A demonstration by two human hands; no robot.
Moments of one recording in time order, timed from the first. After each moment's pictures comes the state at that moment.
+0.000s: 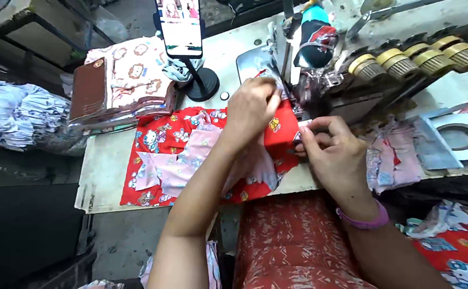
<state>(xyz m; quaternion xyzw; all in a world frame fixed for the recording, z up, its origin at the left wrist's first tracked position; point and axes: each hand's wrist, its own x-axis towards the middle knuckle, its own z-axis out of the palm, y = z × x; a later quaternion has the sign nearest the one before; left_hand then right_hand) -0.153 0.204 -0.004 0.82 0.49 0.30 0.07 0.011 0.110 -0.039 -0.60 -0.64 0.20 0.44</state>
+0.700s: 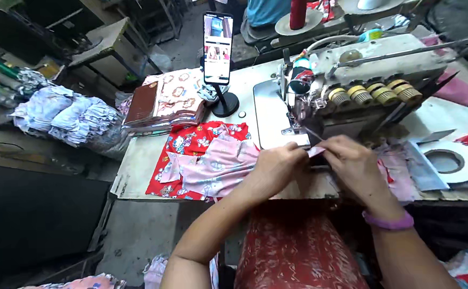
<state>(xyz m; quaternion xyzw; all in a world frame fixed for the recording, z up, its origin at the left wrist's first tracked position) -0.118 0.102 0.008 0.85 0.44 0.25 0.13 0.080 0.119 -0.048 -0.48 -0.77 0.12 0.40</state>
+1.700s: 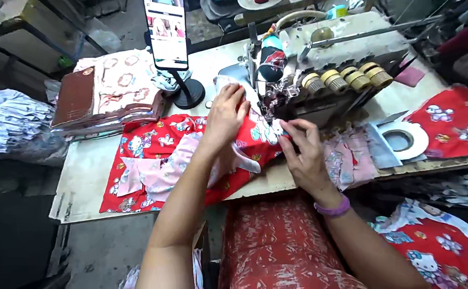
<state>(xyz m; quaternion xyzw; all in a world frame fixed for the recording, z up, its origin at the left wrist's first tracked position) -0.159 0.209 -0.016 0.79 0.53 0.26 0.13 0.038 0.117 -0.071 -0.51 -0.70 0.14 0.48</state>
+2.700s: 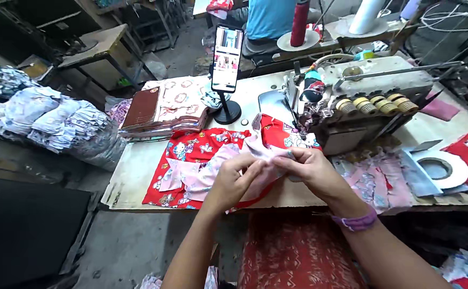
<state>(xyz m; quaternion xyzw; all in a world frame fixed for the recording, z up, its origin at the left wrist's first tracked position) -0.212 0.074 0.021 0.74 0.44 0.43 0.27 -0.011 0.114 -0.003 -0.33 -0.56 0.61 0.45</state>
